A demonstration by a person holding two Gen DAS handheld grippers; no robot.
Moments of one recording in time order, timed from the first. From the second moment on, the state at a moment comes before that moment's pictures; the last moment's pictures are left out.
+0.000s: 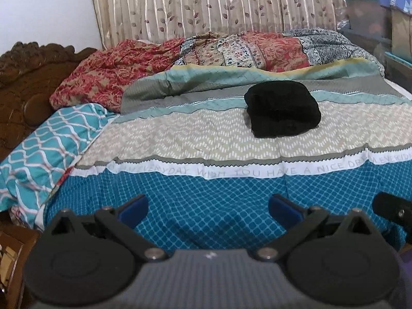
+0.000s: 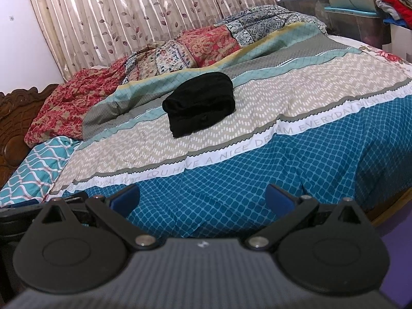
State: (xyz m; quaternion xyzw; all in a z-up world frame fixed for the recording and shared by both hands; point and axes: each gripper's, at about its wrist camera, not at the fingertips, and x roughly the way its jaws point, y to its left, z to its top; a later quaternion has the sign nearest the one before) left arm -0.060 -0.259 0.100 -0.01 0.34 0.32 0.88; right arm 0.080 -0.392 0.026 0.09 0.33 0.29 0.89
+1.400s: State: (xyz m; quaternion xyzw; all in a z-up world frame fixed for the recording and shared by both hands) left arm -0.054 -0.254 0.066 -0.06 0.44 0.29 0.85; right arm 0.084 -0.393 0.017 0.10 0.36 0.29 0.88
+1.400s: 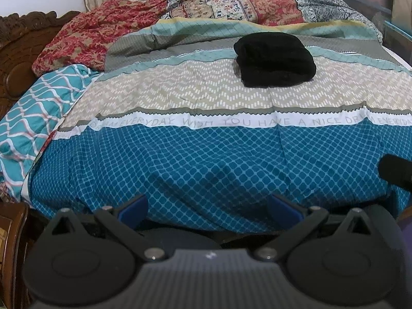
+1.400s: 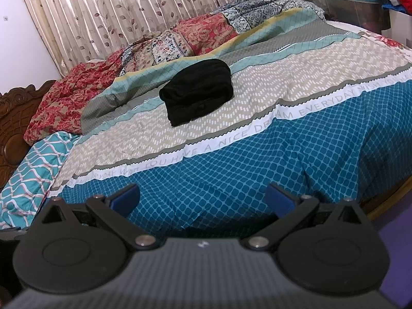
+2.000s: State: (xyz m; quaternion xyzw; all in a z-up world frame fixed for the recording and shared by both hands) left arm -0.053 -0.254 0.059 -0.06 0.46 0.28 0.84; right arm 0.085 -0.394 0.015 0.10 0.37 0.29 0.88
